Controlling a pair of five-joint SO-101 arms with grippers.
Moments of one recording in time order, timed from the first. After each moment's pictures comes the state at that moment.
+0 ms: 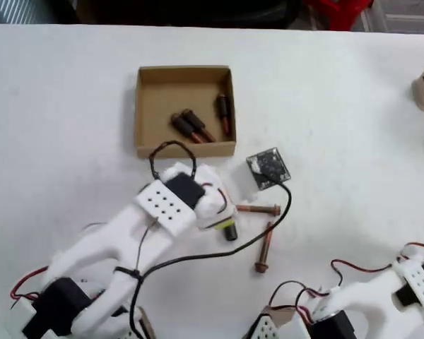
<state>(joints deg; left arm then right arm) 36.2 -15.3 35.1 56.8 -24.1 63.9 -32.0 65.3 24.2 12.4</state>
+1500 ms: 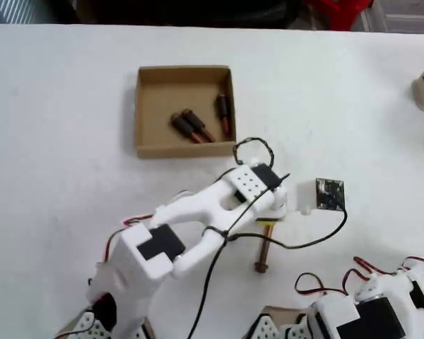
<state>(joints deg) 44.9 31.5 -4.4 58.1 -40.8 67.3 -14.4 68.6 -3.7 15.8</state>
